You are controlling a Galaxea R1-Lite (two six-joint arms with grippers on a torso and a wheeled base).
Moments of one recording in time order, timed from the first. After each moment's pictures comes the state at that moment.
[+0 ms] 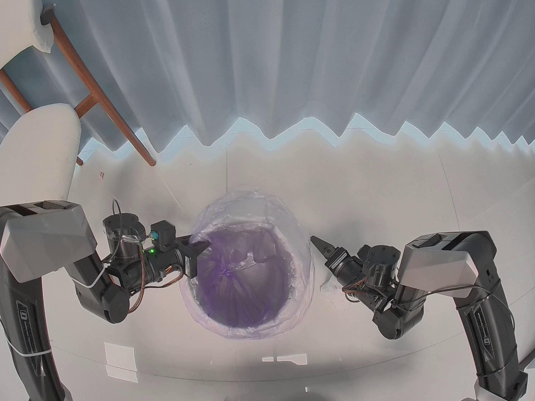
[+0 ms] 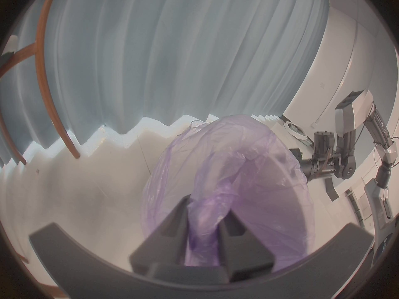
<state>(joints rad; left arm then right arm) -0.23 2.22 -0.67 -1.35 -0.40 0.11 0.30 2.62 -0.94 -1.55 0.05 1.00</state>
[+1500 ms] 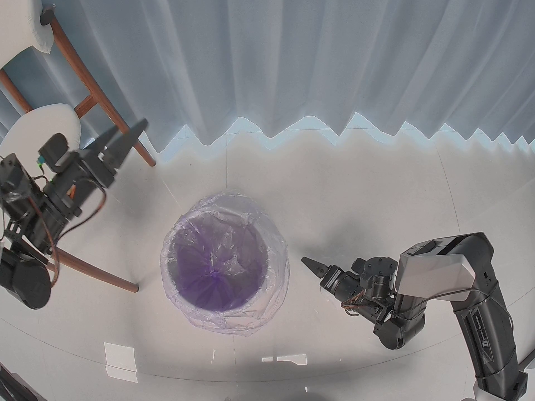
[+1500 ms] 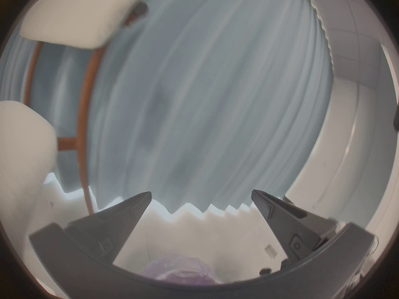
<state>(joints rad) -0.11 1.66 -0.57 -1.51 -0.39 -0.35 0.33 2.63 -0.85 -1.55 0.12 0.91</state>
